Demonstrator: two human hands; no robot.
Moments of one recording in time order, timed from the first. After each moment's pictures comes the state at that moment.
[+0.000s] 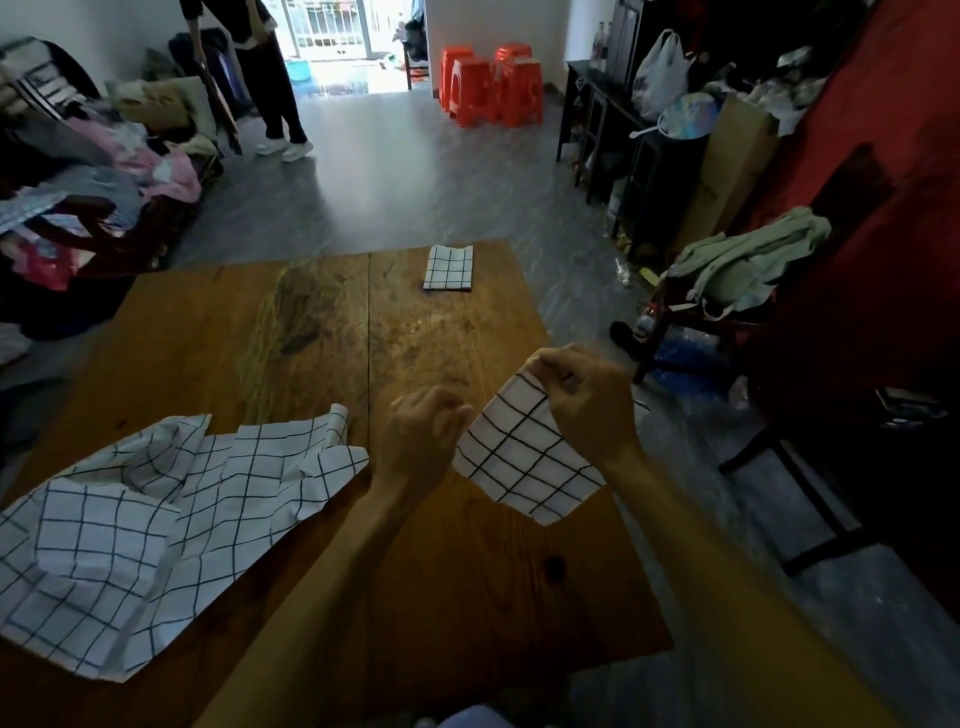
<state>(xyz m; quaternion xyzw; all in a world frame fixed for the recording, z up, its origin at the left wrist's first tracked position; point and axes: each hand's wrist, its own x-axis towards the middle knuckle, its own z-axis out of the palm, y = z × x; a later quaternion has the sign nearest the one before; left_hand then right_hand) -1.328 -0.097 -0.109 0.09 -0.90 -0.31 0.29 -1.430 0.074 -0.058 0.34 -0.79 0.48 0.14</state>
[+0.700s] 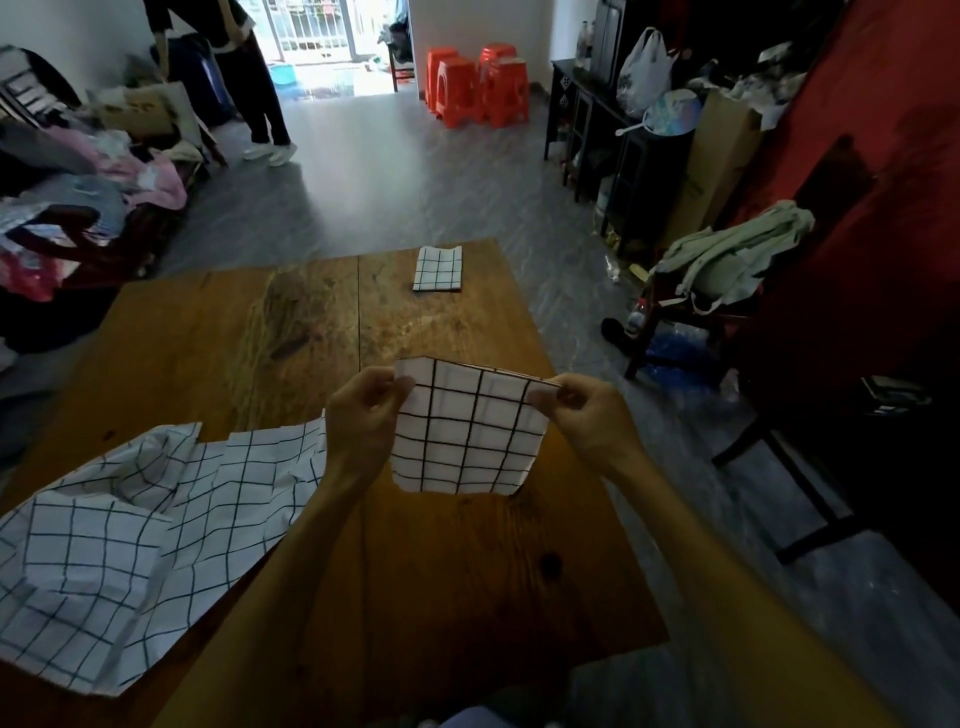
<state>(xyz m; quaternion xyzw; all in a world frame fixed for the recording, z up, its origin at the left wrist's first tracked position) -1.317 -0.127 -0.085 0.17 -0.81 -0.47 0.30 -1.433 0.096 -0.084 0.24 -0.80 0.54 -0.08</state>
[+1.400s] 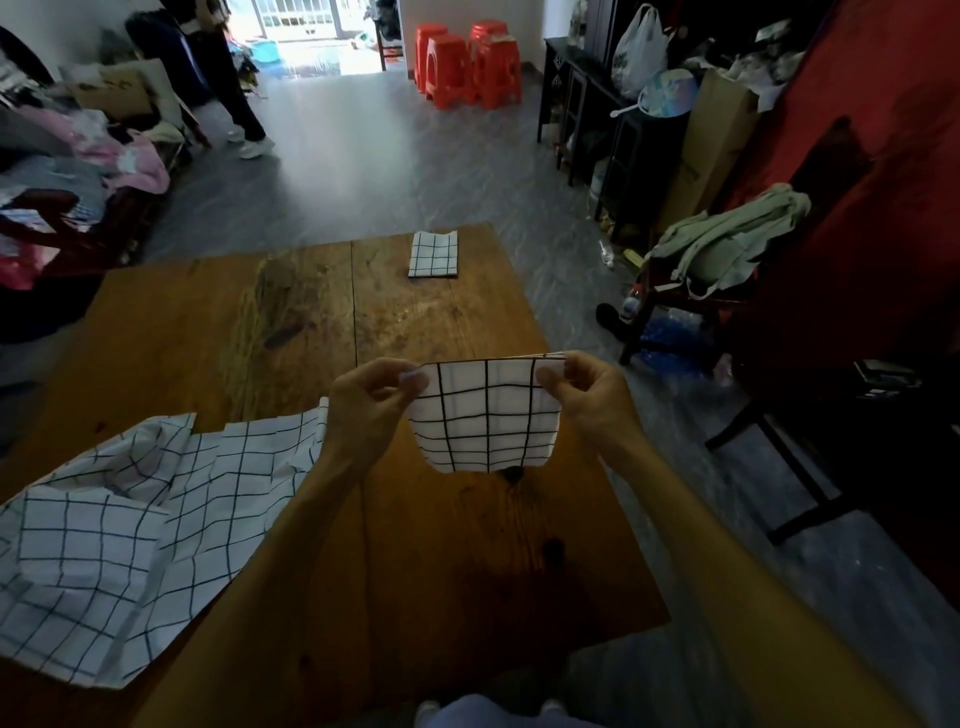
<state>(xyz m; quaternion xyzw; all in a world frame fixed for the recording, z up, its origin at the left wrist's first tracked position) -1.314 -0.131 -0.076 0.13 -0.80 -0.54 0.24 -1.427 0.087 -0.076 0.16 -0.73 0.65 -0.13</state>
